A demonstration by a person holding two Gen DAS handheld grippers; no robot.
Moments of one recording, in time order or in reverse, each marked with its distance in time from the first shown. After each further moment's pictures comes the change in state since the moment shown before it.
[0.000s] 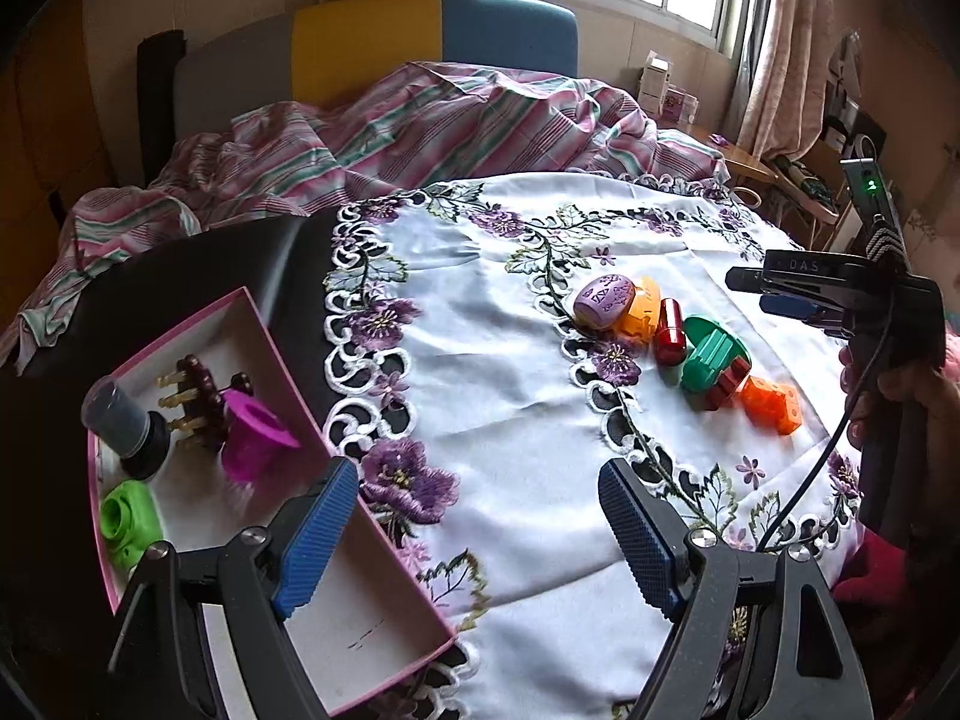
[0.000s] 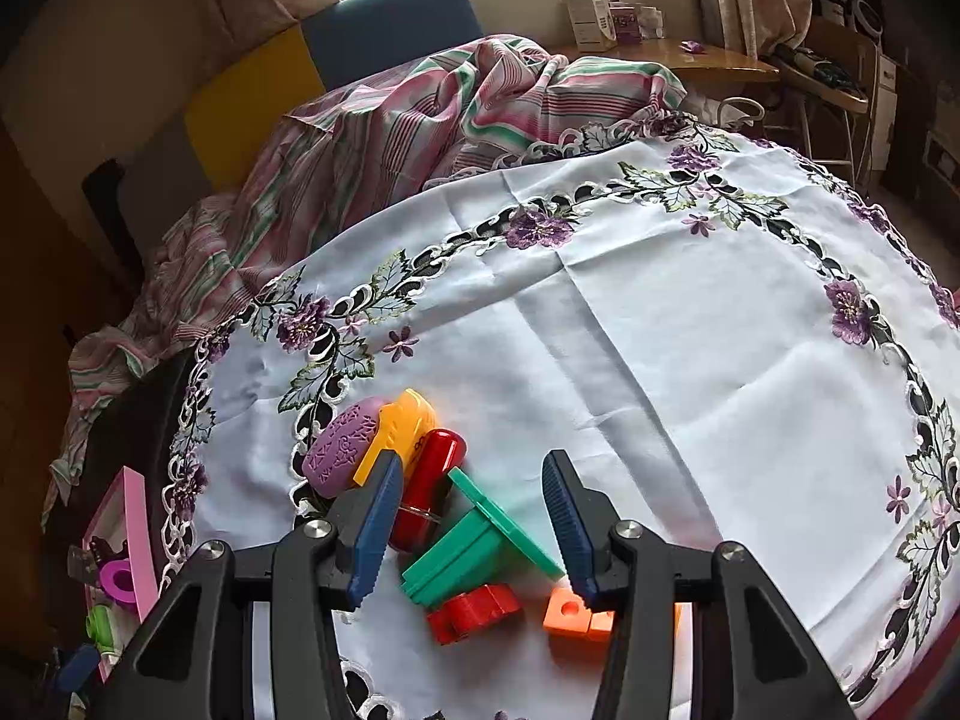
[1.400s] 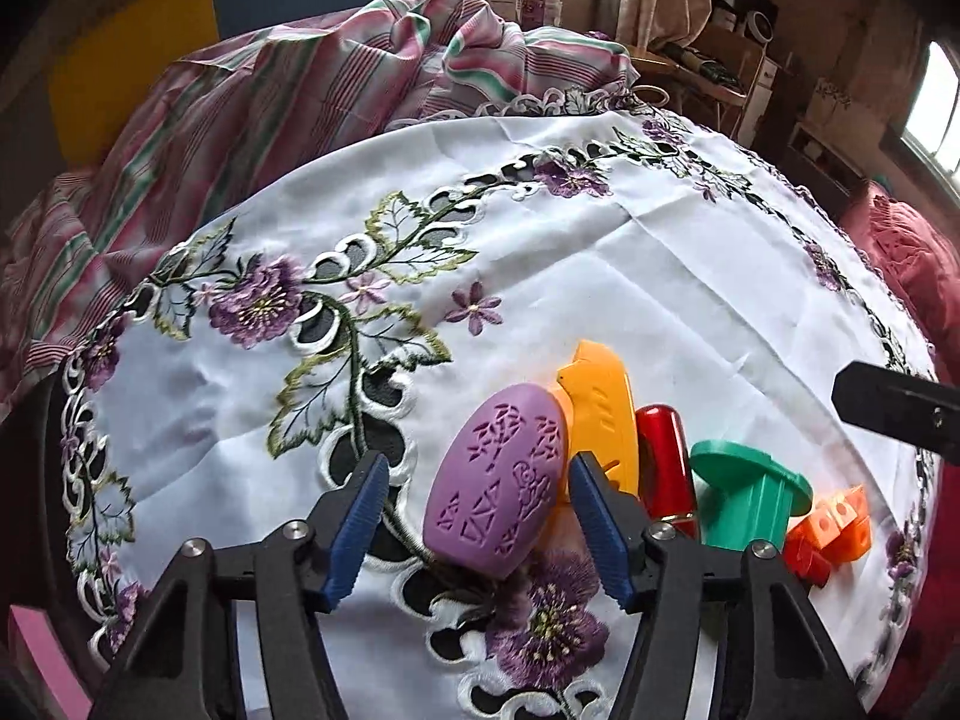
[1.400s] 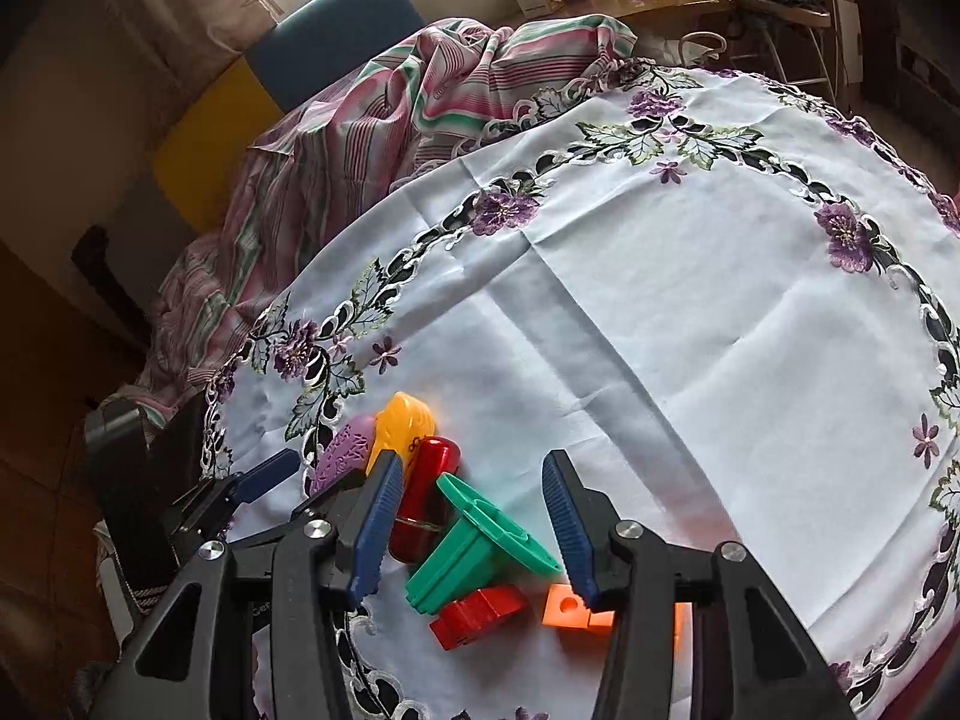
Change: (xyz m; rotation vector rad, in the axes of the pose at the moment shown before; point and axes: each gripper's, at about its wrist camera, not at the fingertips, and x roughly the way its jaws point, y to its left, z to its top) left arm 0.197 -0.101 0.122 0.319 0.152 -0.214; right arm 0.004 -0.030 0.007 0.182 0.044 0.066
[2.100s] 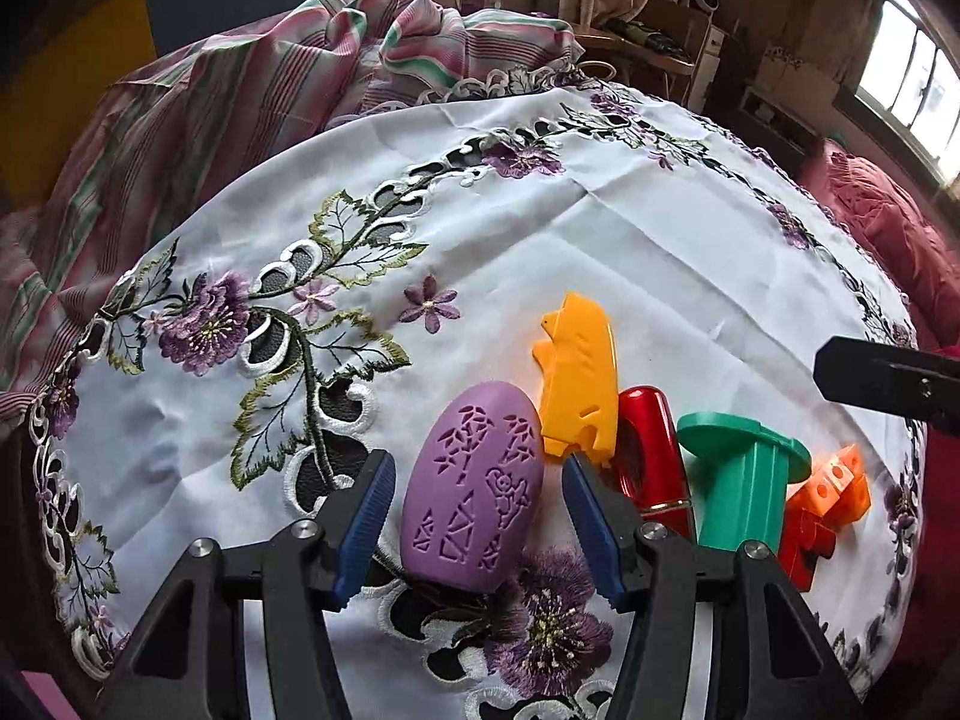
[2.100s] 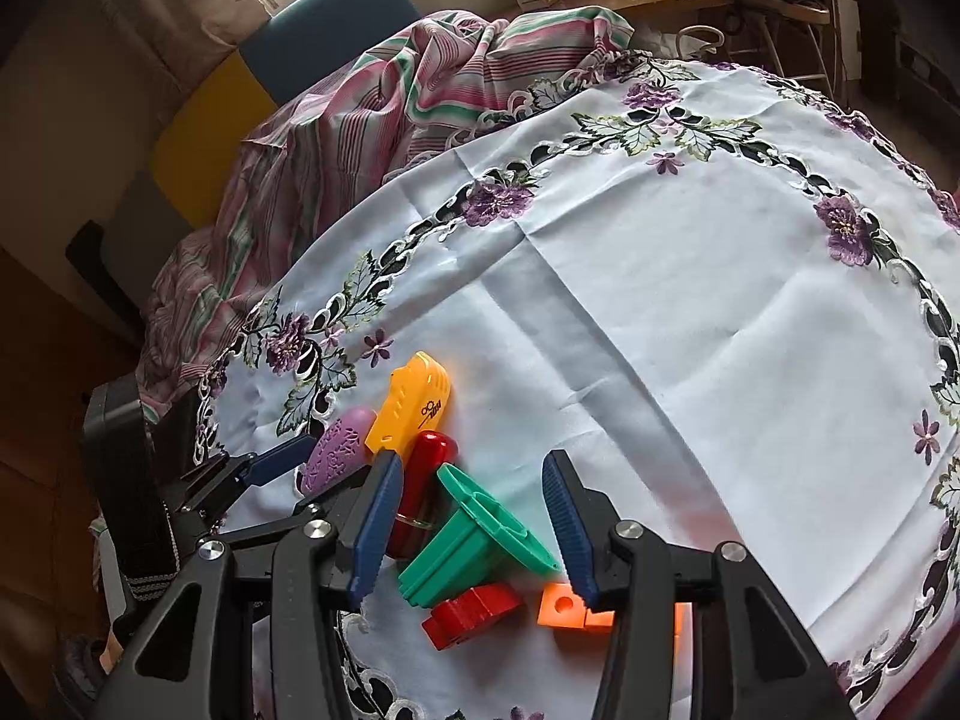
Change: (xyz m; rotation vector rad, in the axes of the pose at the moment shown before) left arm 0.011 -0.002 0.002 0.100 0.027 -0.071; right arm 0.005 -0.002 -0.001 0.006 0.016 -0.013
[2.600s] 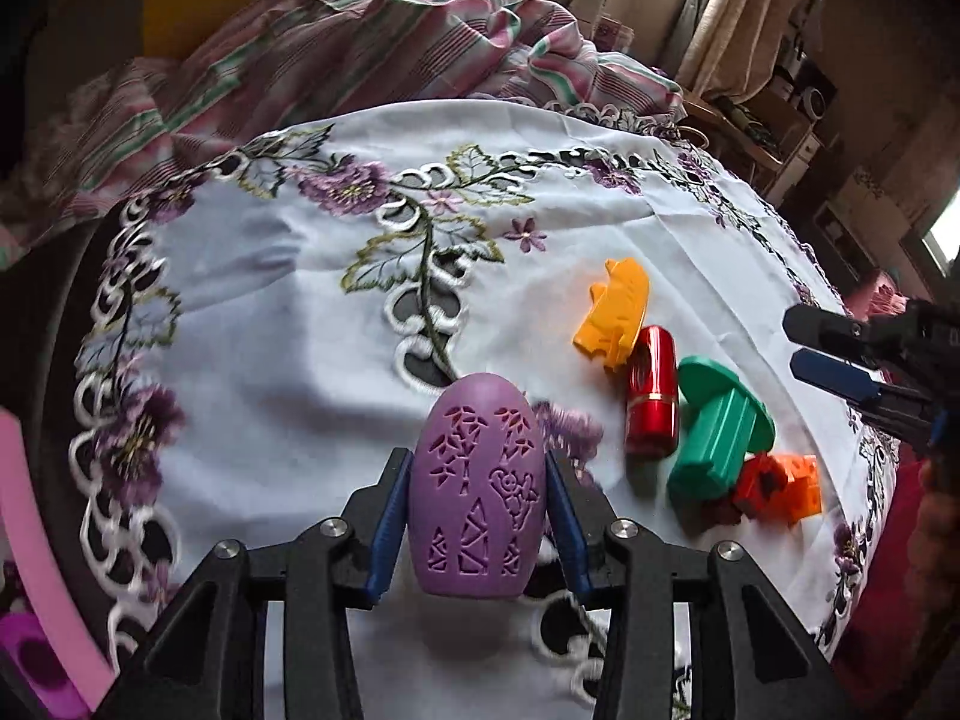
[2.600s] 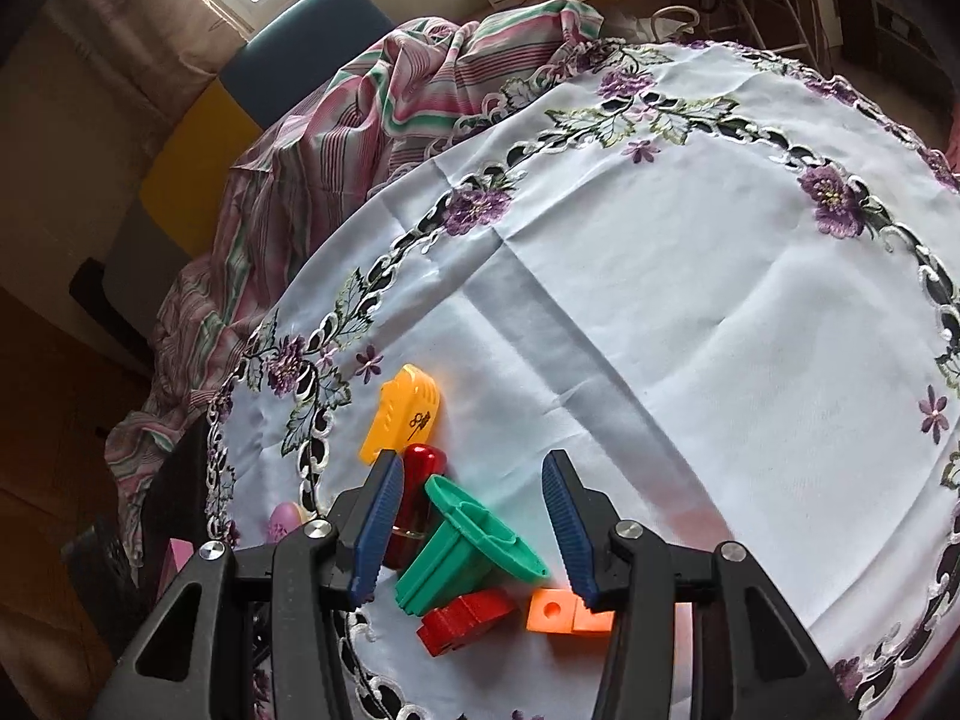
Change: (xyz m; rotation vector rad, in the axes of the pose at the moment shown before) left arm -0.059 0.015 -0.079 -0.356 -0.045 0.043; right arm 0.002 -0.014 0.002 0.078 0.024 0.069
